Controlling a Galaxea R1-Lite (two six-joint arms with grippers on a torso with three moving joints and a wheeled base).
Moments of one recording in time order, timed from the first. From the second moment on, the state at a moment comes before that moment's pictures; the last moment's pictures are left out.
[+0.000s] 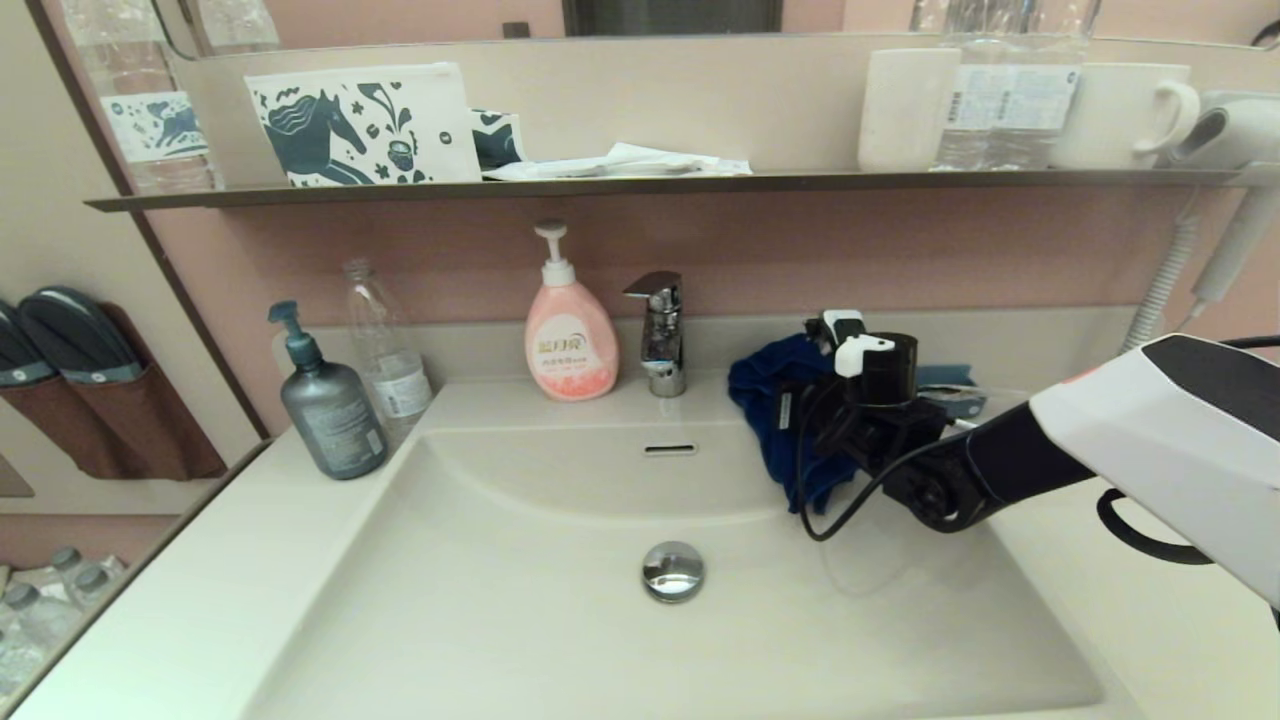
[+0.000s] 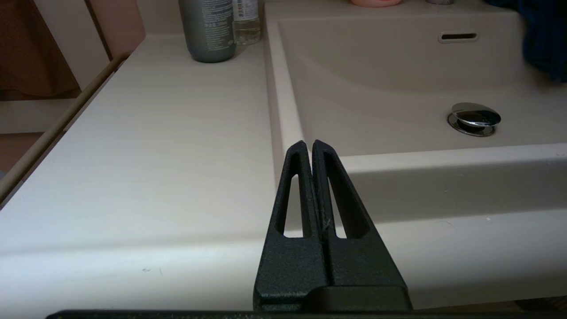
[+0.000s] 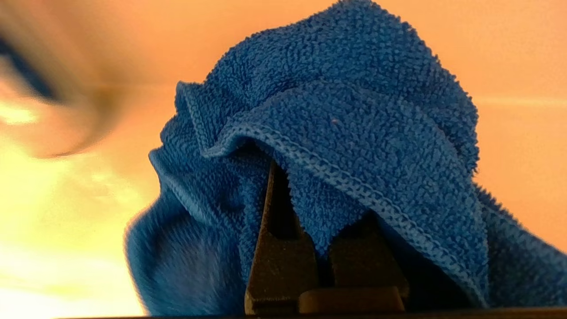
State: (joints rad) left arm 0.00 0.00 -0.01 0.03 -0.02 0.02; right arm 0.40 2.29 -1.33 -0.78 -0.21 0.13
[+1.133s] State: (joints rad) left arm 0.00 0.00 -0.01 0.03 -0.02 0.02; right arm 0.31 2.23 -1.16 -0.90 -0.19 0.01
